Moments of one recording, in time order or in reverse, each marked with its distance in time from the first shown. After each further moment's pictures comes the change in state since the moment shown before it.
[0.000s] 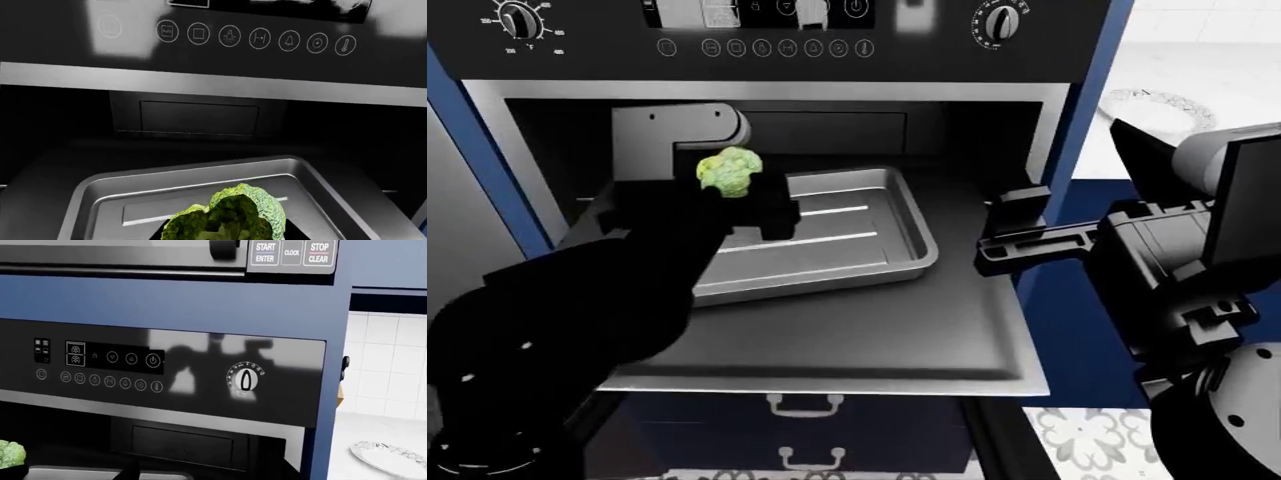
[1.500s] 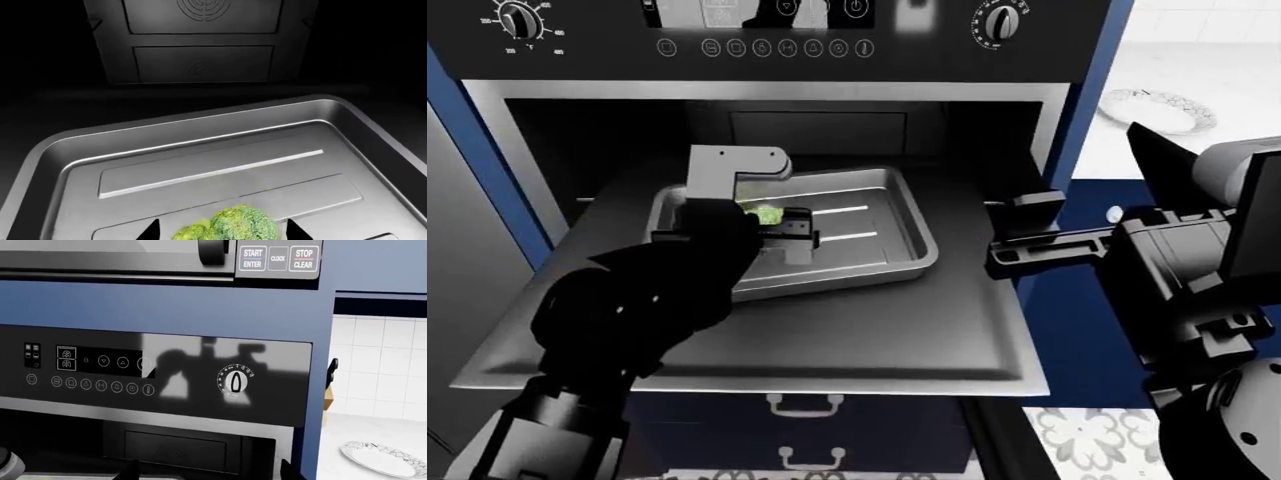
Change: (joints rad) left arm -0.082 0.052 0.230 -0.478 0.220 0.201 0.228; right arm -0.038 0.037 -0.002 -0.022 0.001 -0.058 0.027
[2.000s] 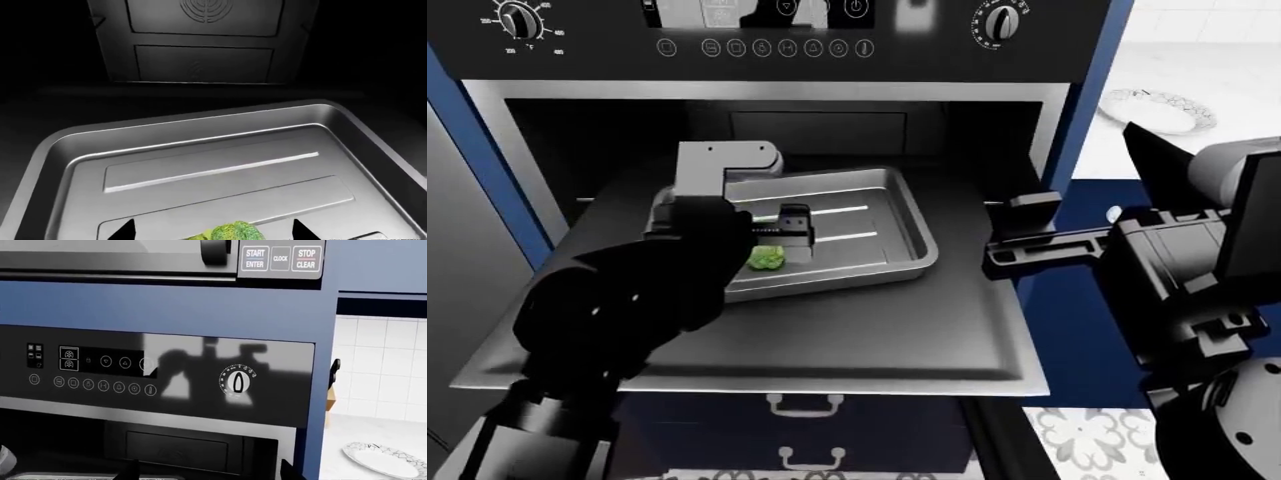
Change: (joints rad) left arm 0.010 -0.017 -0.042 0.060 -0.064 -0.045 -0.047; right arm -0.002 0.003 -0.017 0.003 -0.008 -0.017 -0.002
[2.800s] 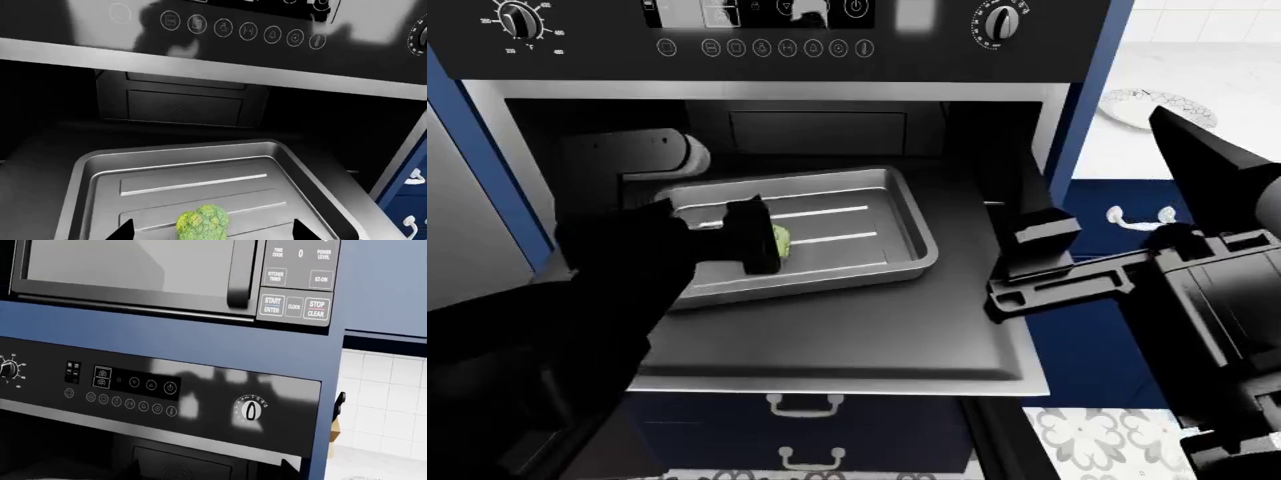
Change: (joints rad) left arm 0.167 -0.131 -0.327 0.597 -0.512 -0.229 -0.352; right arm 0.109 0.081 0.057 -0.146 0.357 0.052 0.250
